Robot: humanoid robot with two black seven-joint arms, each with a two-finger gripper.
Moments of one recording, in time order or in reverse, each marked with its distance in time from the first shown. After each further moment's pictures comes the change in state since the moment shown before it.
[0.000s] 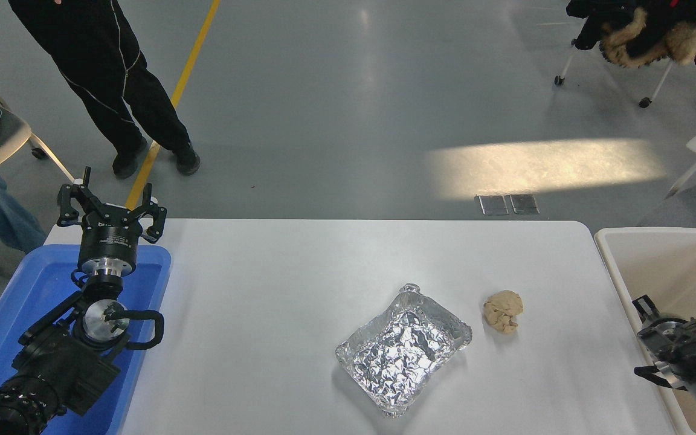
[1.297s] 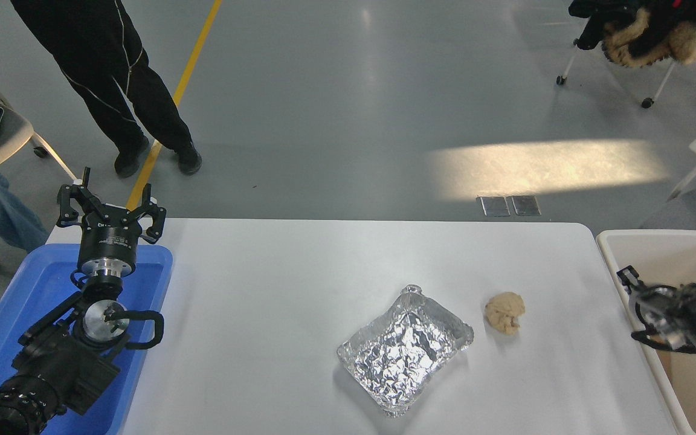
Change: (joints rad) left arm 0.000 0.000 0.000 0.000 -0.001 0.003 0.001; right arm 0.431 -0.189 -0.028 0.522 -0.090 0.025 0.005
